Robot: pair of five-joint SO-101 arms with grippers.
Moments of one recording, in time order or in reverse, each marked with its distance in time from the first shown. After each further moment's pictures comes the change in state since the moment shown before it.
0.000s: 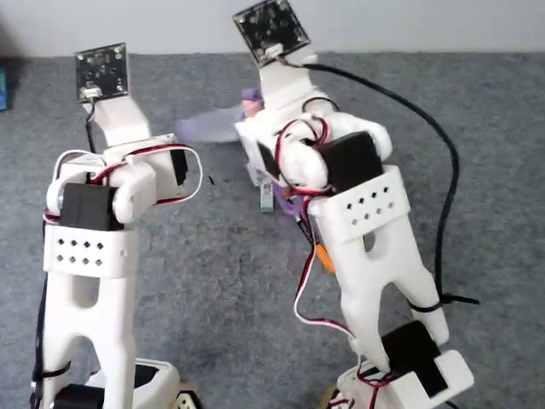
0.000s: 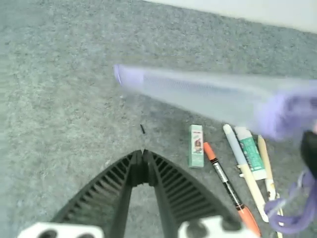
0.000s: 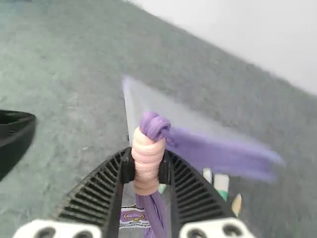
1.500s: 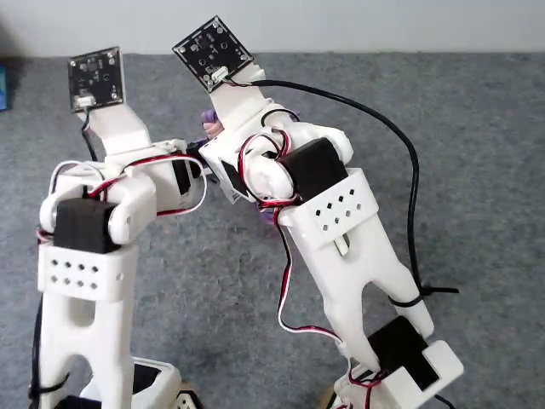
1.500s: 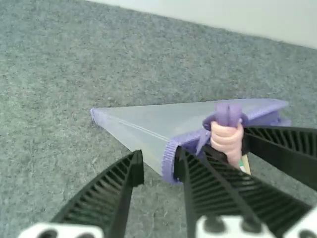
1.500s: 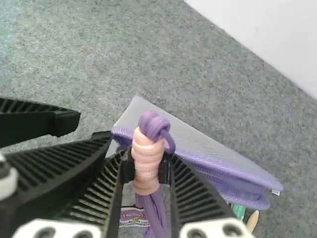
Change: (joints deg) left arm 3.8 -3.6 -1.1 1.6 3.0; right arm -5.5 2.8 -0.4 0.9 2.8
